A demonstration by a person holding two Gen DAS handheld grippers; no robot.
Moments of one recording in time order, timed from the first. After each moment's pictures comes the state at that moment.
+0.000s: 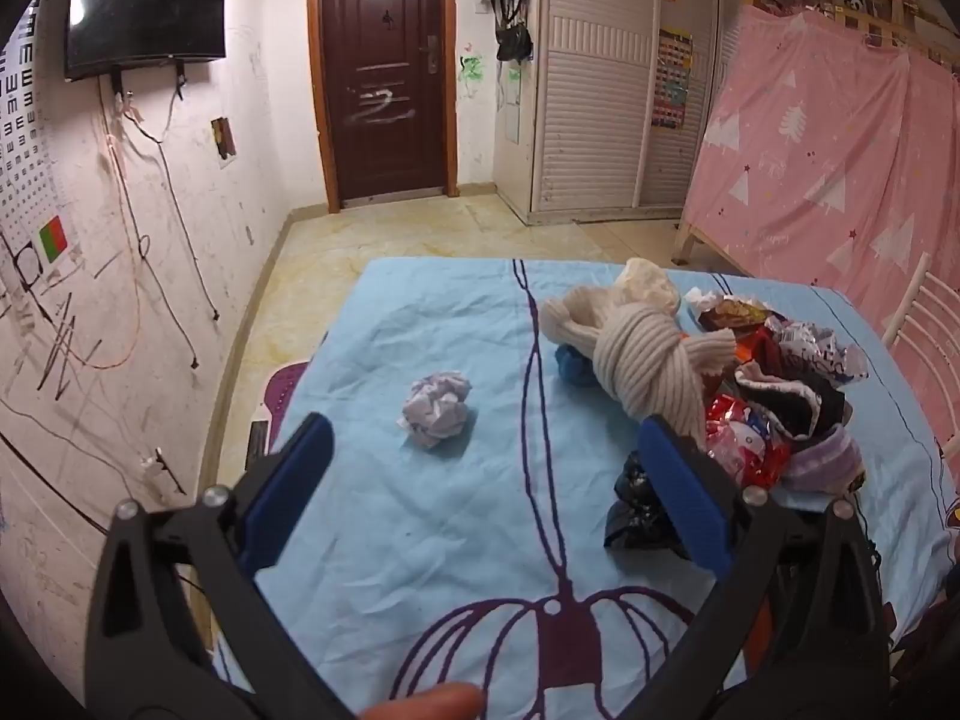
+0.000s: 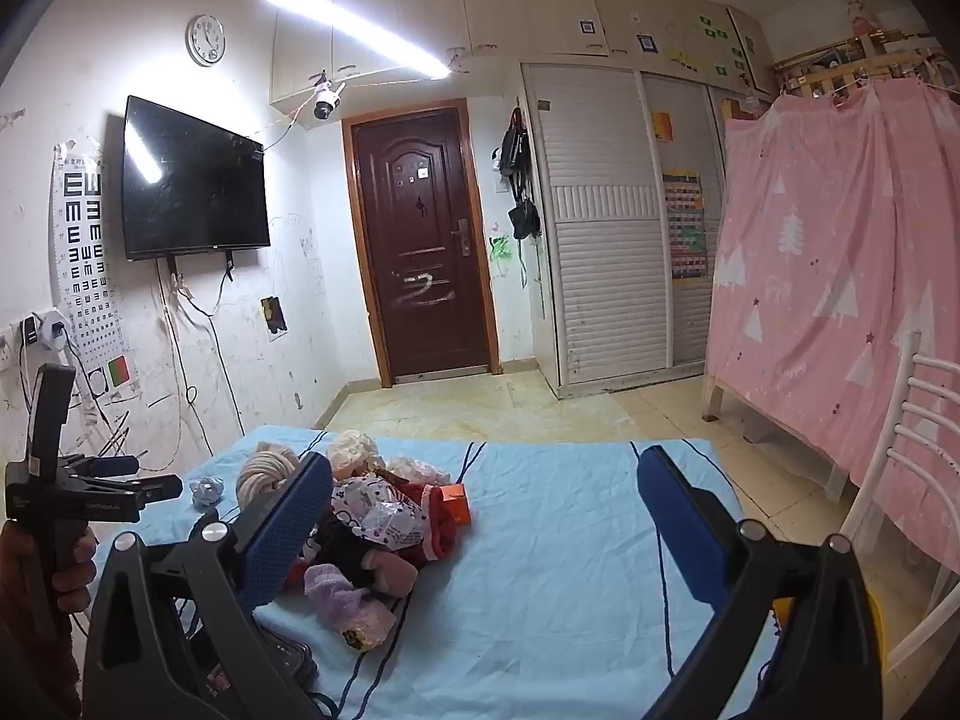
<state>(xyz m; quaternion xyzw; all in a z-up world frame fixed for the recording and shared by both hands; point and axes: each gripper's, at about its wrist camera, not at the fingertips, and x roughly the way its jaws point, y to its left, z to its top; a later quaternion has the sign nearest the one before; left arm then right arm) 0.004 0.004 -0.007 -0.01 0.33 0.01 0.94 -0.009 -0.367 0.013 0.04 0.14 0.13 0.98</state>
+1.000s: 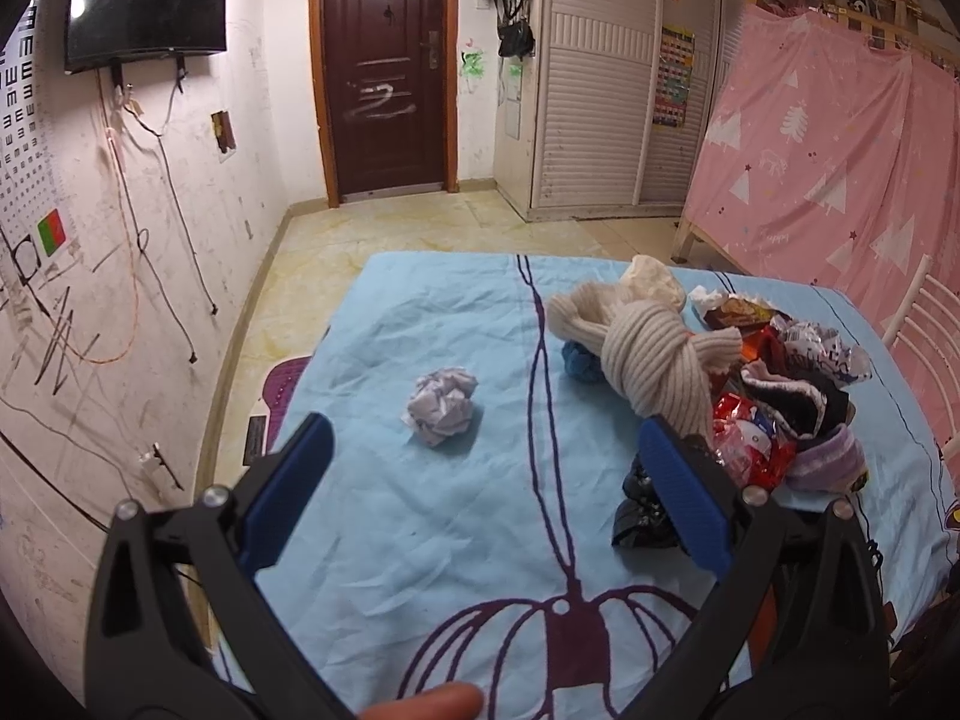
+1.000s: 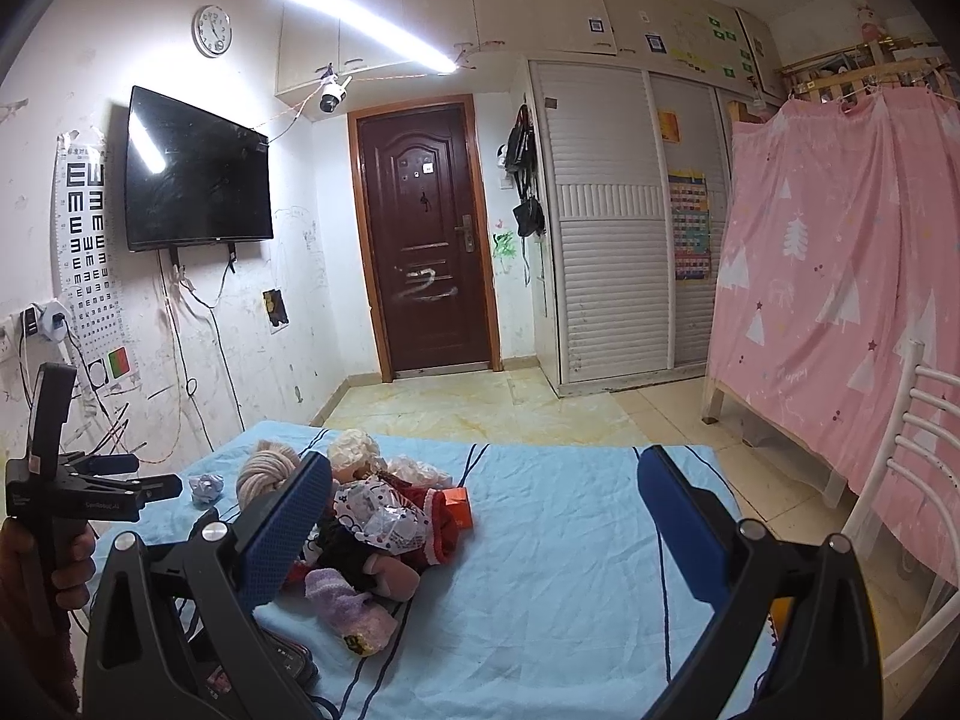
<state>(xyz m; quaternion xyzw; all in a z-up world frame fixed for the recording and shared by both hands) 0.002 0.004 -0.009 -0.01 0.34 0.01 0.94 -0.005 -0.362 0.016 0.04 0.14 0.13 0.98</state>
